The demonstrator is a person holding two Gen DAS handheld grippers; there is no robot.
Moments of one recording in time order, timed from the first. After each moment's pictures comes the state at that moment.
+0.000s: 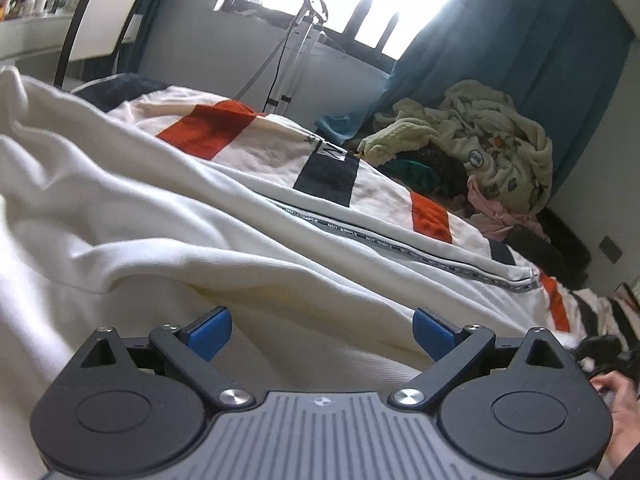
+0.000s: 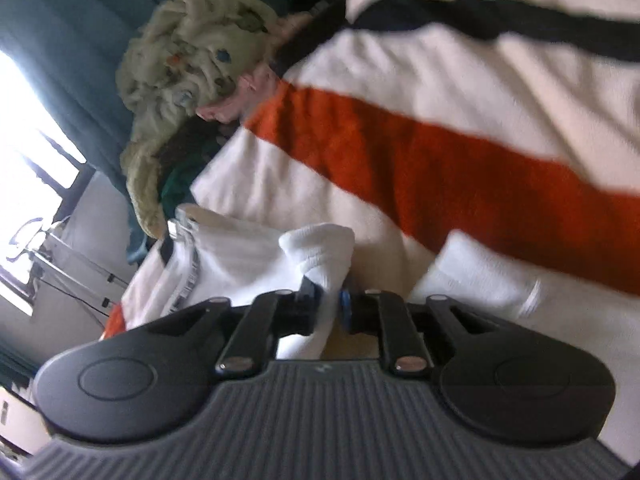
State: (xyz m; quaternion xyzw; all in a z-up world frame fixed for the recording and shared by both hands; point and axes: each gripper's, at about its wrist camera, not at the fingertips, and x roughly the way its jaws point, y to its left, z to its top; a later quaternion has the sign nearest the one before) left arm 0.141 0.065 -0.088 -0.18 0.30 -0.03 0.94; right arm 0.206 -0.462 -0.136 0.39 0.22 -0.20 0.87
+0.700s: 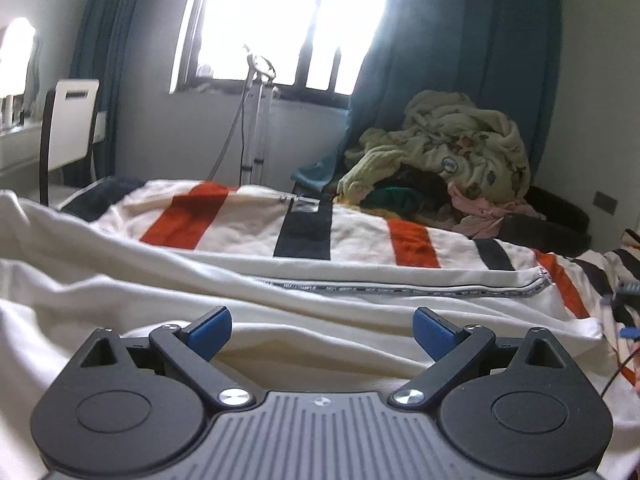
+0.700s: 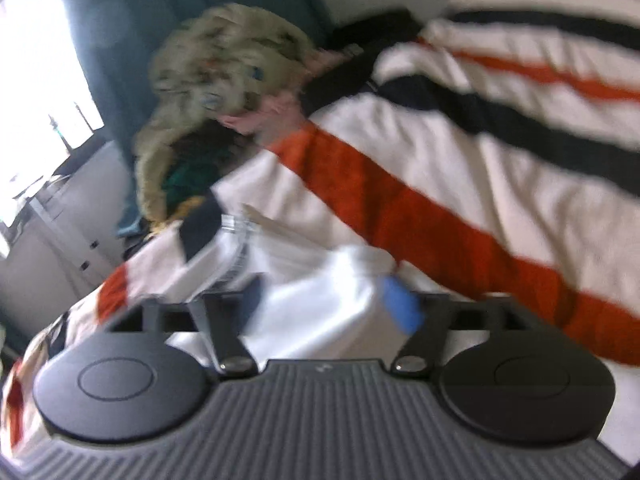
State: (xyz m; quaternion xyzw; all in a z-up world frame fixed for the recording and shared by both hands) left arm 0.092 0.041 -0.051 -0.05 0.22 -0.05 0.97; right arm 0.141 -0.426 -0.077 0.26 0.21 -0.22 0.92
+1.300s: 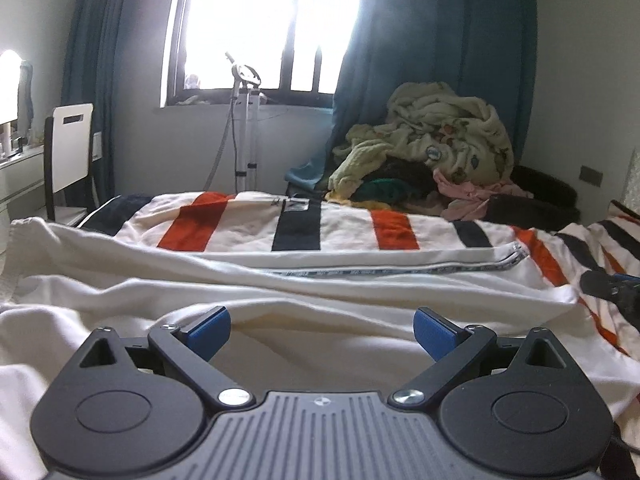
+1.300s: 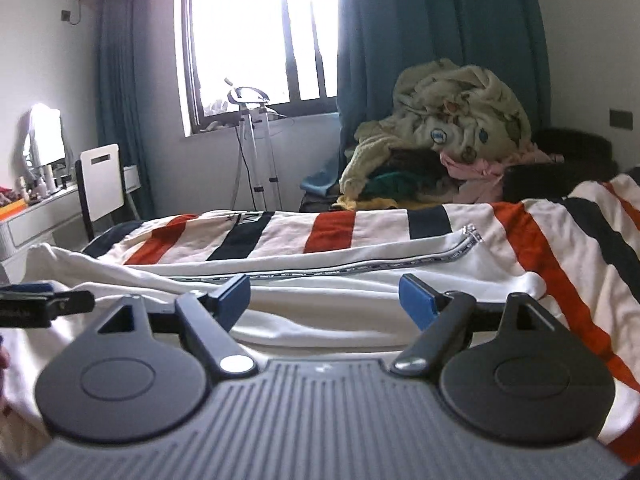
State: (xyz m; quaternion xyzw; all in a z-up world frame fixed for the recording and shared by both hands) left arm 0.015 0.039 -0.022 -0.02 0.23 -0.06 0.97; right arm 0.013 -0.264 -0.017 0.05 0.16 0.05 0.98
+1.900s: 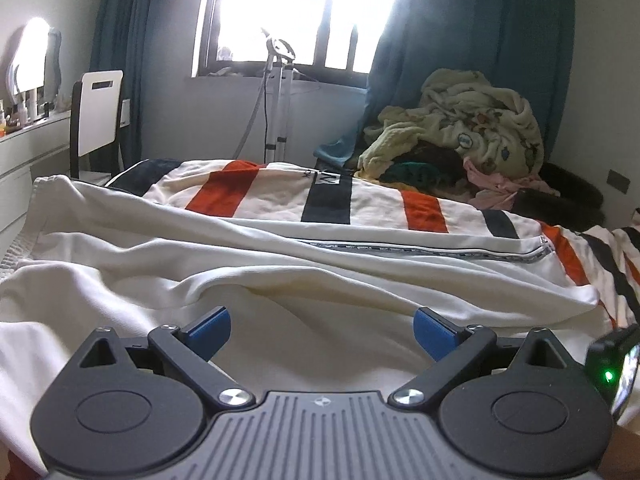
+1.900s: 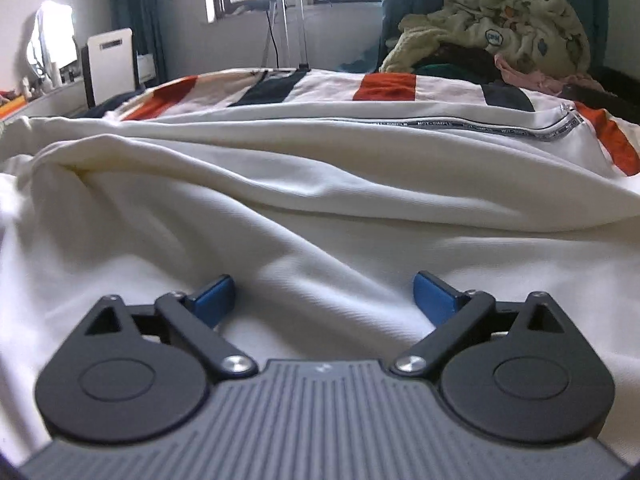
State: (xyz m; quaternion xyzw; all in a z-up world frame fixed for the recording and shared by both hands) left arm 0.017 0.057 -0.031 -0.05 0.26 -0.02 0.96; right arm 0.100 -0.205 -0.137 0.01 0.30 0.09 0.95
